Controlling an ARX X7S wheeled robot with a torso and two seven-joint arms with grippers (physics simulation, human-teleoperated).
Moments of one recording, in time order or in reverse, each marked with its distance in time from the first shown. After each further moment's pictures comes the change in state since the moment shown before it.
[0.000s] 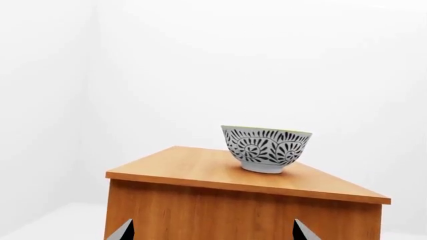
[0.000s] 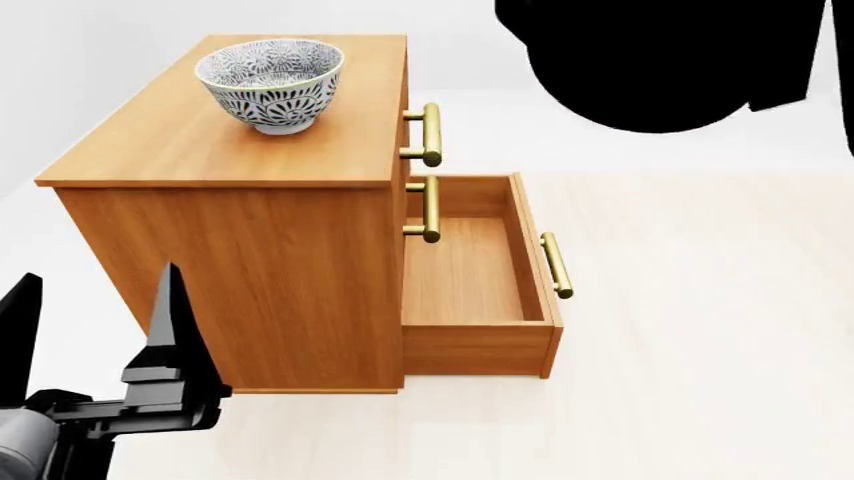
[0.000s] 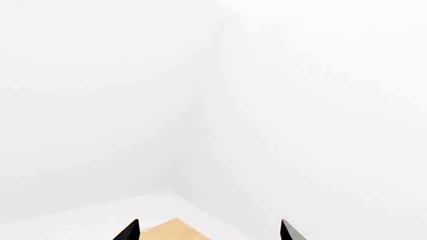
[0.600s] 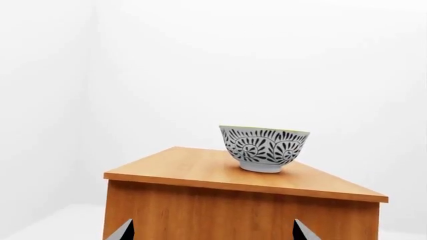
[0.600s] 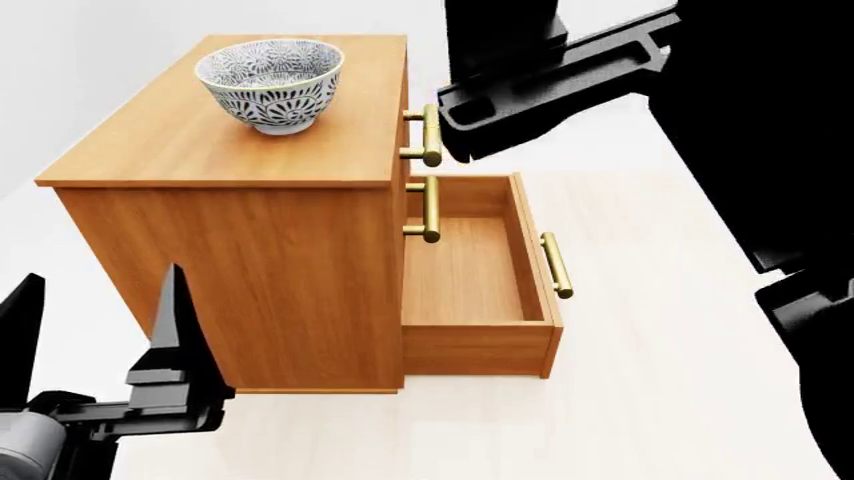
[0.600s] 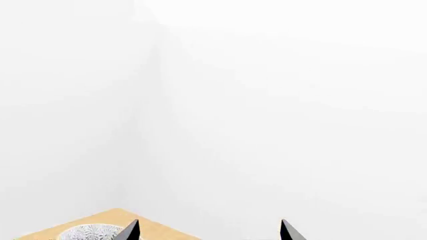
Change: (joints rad) left arm -0.003 -0.008 0.021 0.001 0.017 0.005 -0.011; right arm -0.086 0.431 0.049 -0.617 -0.035 -0.054 0.416
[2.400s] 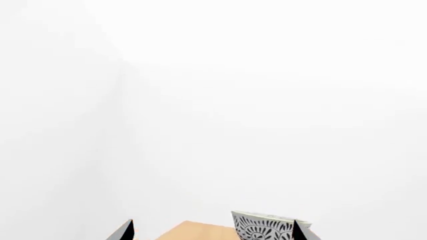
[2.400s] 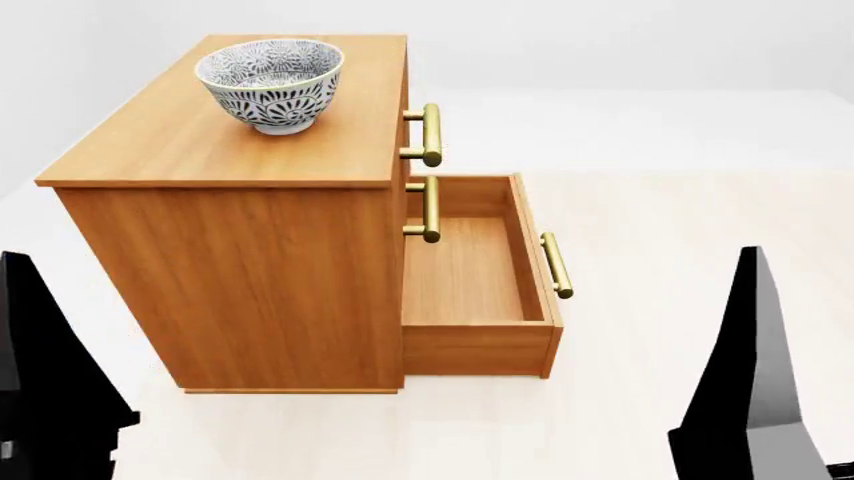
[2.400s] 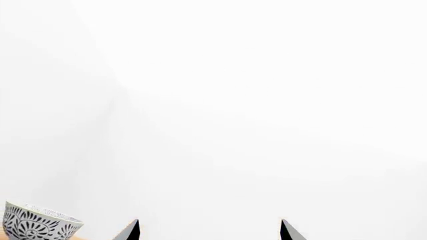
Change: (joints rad) left arm 0.189 -0.271 0.051 0.066 0.209 0.442 -0.315; right arm 0.192 0.602 -1.458 -0.272 -1.535 -0.546 0.206
